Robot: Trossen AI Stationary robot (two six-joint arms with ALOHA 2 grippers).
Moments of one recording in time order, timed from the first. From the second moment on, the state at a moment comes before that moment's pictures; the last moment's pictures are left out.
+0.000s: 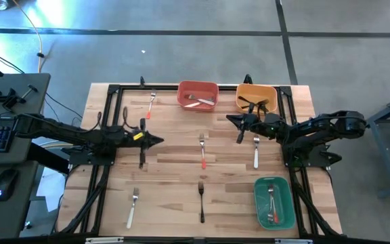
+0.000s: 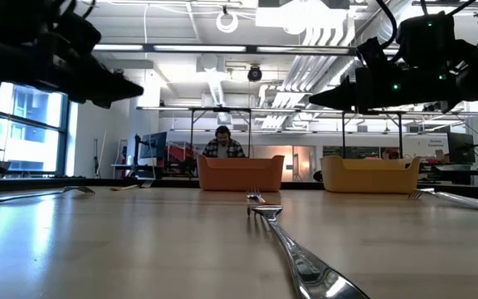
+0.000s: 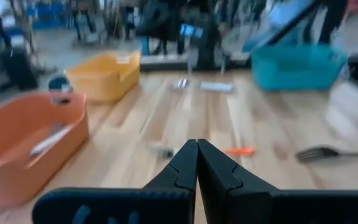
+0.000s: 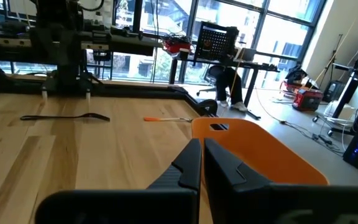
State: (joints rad) left arm -0.03 0.80 0.07 0.59 -0.13 0.05; right arm -0.28 1.32 0.19 1.14 0.08 -0.18
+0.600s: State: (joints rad) left arm -0.28 0.86 0.63 -0.52 -0.13 -0.31; right arm -0.28 1.32 0.19 1.11 0.08 -0.18
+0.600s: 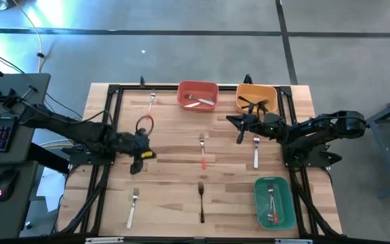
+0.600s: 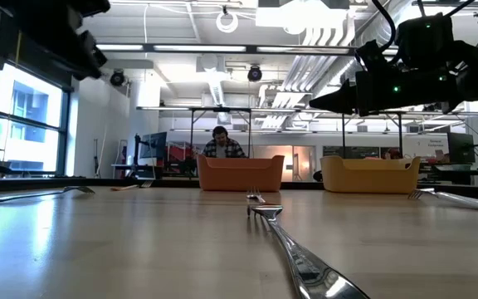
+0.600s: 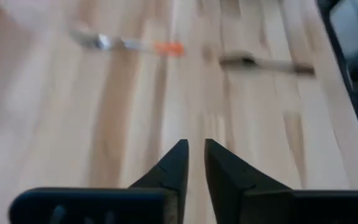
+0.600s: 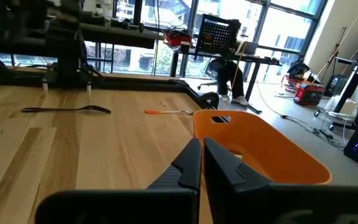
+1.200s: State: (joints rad) left arm -0.53 1.18 0.65 -0.65 0.12 -0.64; right arm -0.28 1.32 0.19 1.10 0.08 -0.17
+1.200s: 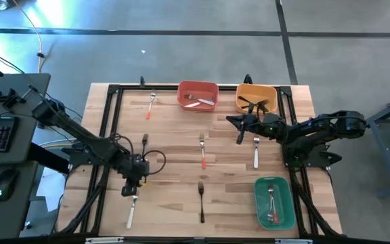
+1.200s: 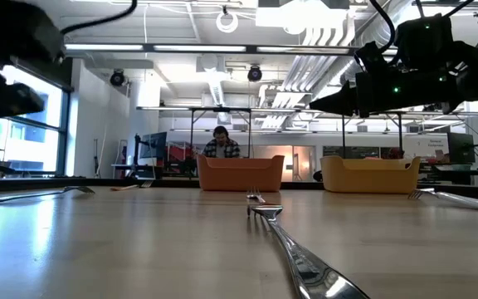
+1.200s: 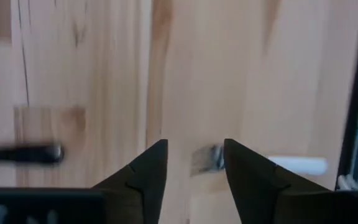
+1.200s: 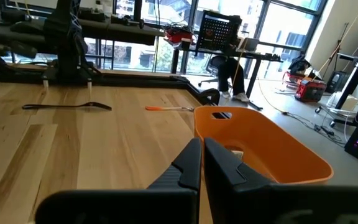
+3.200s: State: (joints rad) left arm -0.56 1.34 0.40 -0.18 0.43 -0.62; right arm -0.28 1.32 0.19 1.08 0.08 -0.17
